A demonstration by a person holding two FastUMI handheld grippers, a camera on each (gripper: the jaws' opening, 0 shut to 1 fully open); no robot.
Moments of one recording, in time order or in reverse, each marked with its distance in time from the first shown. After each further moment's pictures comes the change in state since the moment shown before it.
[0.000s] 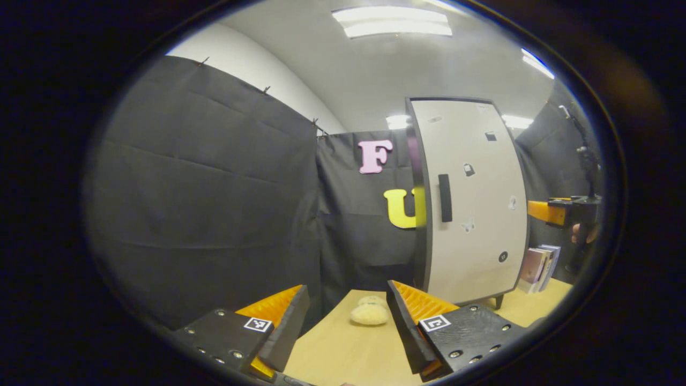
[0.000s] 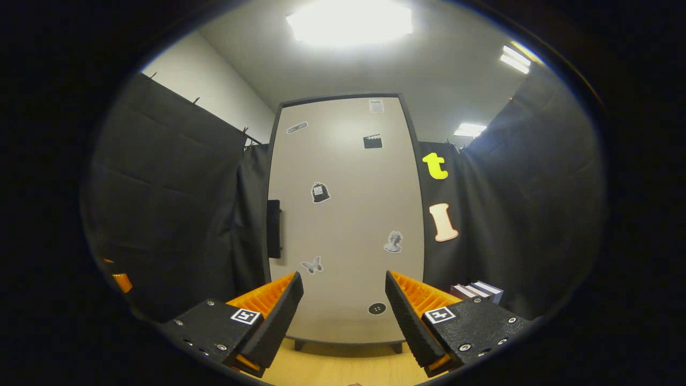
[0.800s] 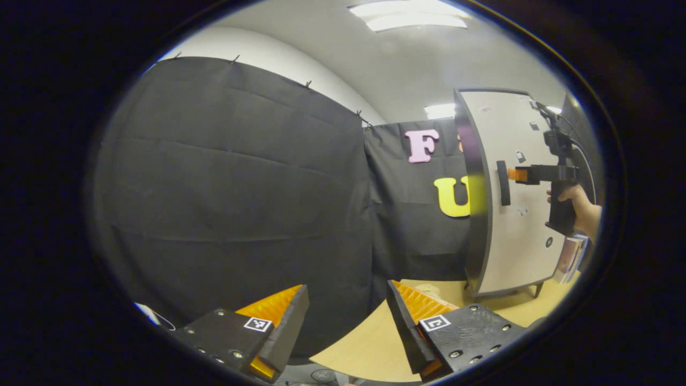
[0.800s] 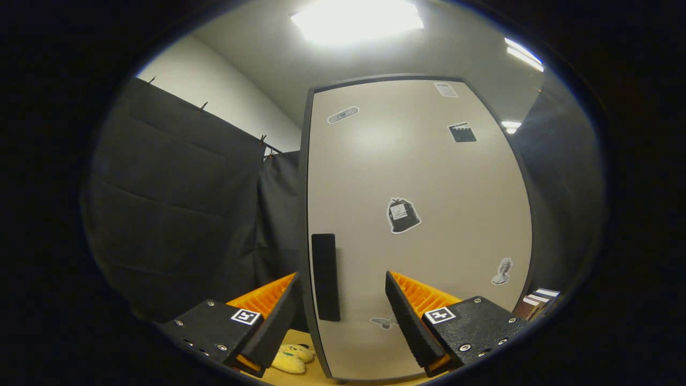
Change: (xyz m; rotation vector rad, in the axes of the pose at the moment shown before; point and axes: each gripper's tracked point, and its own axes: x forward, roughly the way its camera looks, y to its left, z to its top) left arm -0.026 0.116 -0.026 0.028 0.052 0.231; right arm 0.160 0.123 0.022 0.038 -0.020 0.122
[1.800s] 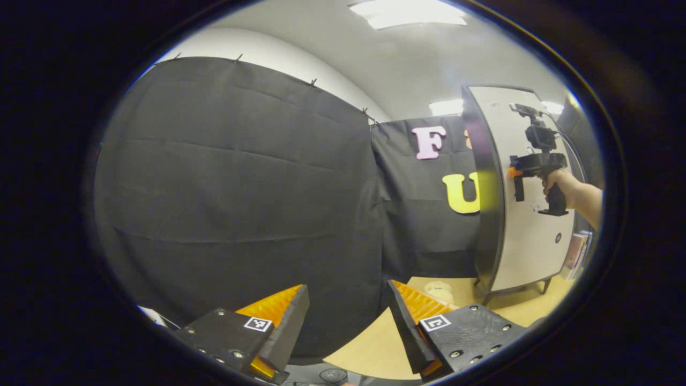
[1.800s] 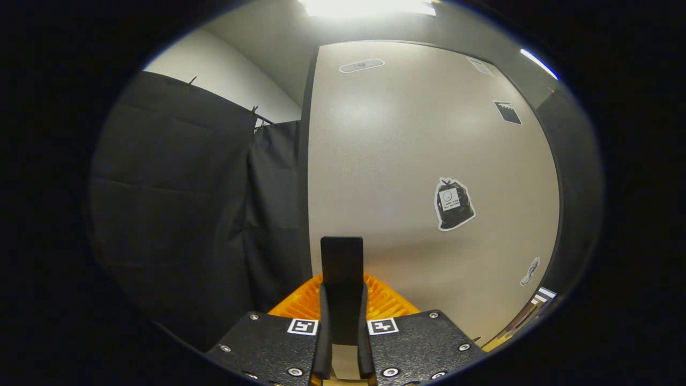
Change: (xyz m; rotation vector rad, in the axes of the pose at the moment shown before) left arm -0.005 0.025 -0.001 0.010 -0.001 -0.011; right arm 0.048 0.013 -0.013 -0.017 0.151 -0.043
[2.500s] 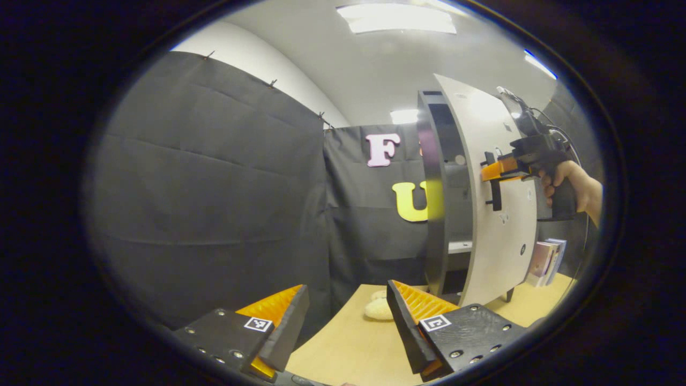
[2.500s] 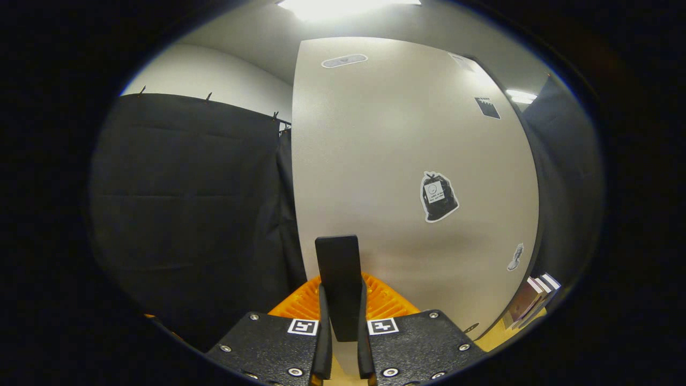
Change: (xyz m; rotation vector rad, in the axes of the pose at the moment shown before) left arm 0.025 -0.139 0.015 -0.043 -0.037 -0.265; right arm -0.022 -0.016 -0.006 0.066 0.058 0.172
